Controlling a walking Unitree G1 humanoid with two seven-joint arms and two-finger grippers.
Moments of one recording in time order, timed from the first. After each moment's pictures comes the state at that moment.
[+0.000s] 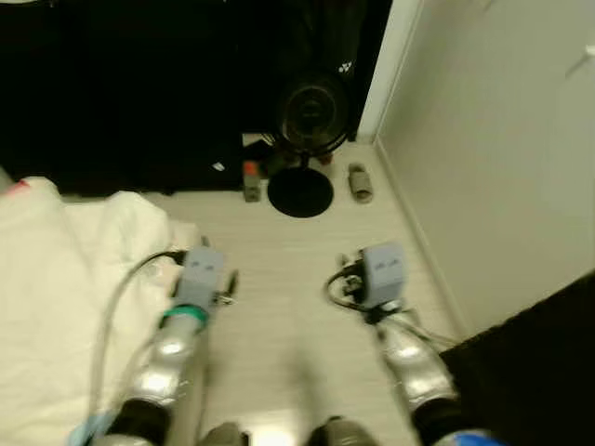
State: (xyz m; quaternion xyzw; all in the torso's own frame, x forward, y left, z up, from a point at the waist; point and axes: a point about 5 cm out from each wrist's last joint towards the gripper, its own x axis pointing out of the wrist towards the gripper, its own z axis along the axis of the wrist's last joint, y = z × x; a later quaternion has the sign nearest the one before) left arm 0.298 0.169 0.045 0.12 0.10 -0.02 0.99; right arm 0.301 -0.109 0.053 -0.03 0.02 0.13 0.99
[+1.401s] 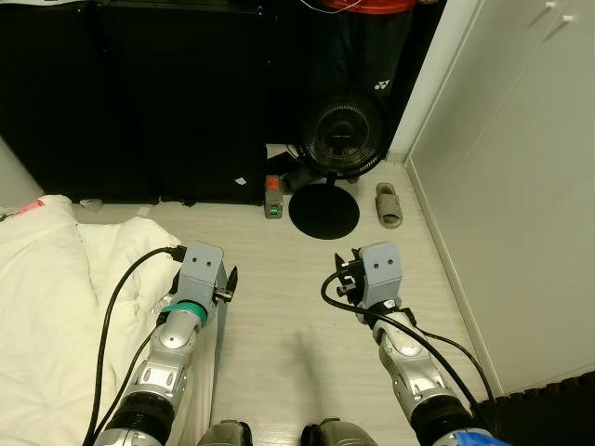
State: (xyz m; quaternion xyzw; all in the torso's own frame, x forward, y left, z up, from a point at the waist) left arm 0.302 0.161 0.047 0.11 0.10 -0.03 0.99; right arm 0.301 -0.118 0.053 -0.03 0.01 0.13 0.99
